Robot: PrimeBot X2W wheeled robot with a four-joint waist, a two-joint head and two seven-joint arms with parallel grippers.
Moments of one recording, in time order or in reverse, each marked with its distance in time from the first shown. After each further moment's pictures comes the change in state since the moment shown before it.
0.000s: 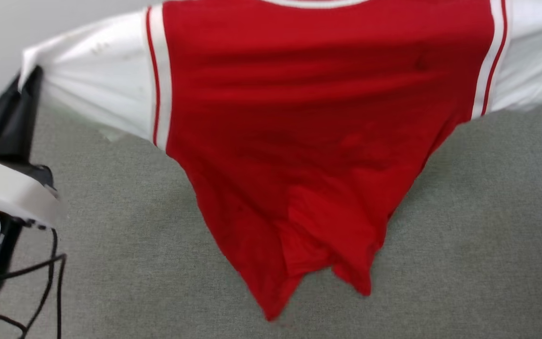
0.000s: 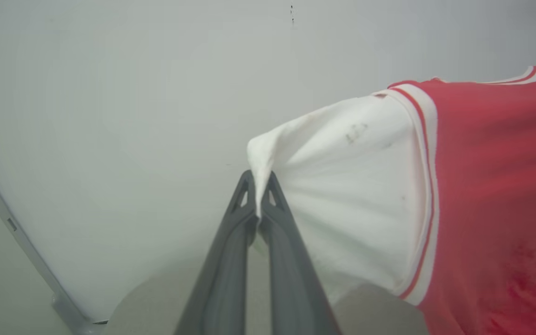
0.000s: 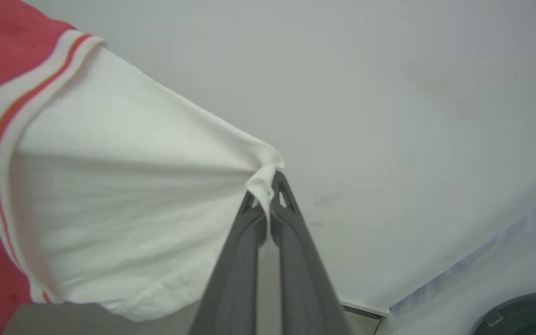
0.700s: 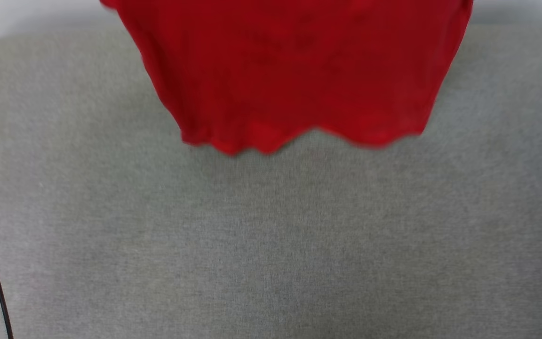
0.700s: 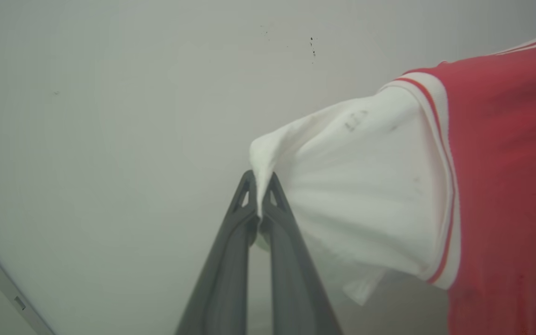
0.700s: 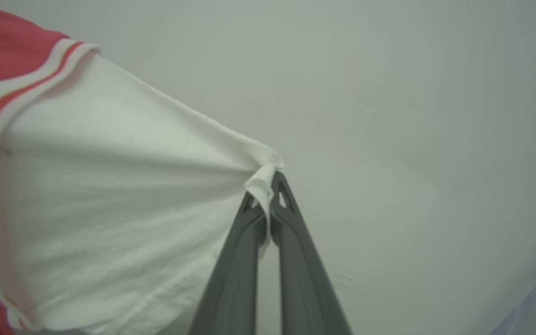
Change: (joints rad) left arm -0.418 0.131 0.044 0.134 -0.073 -0.127 0.018; right arm -0.372 0.048 -0.053 0.055 -0.059 0.000 -0.127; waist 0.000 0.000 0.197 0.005
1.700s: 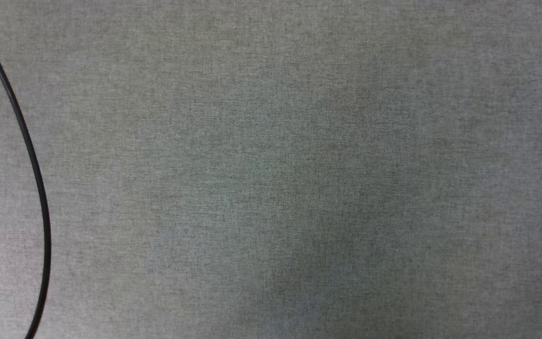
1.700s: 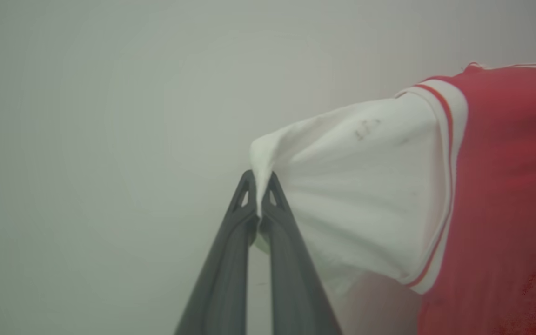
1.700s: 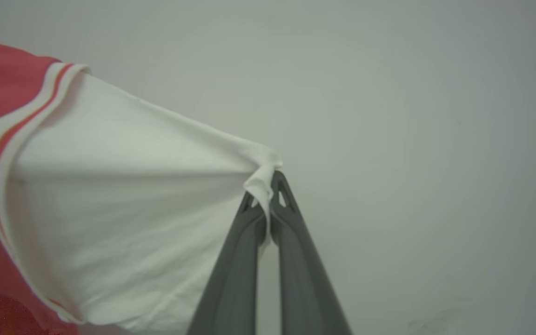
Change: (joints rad) left arm -0.992 -0.128 -0.367 0.837 0.065 -0.102 -0.366; right arm -0.735 0.184 -0.199 0.649 -0.294 0.000 -0.368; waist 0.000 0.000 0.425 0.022
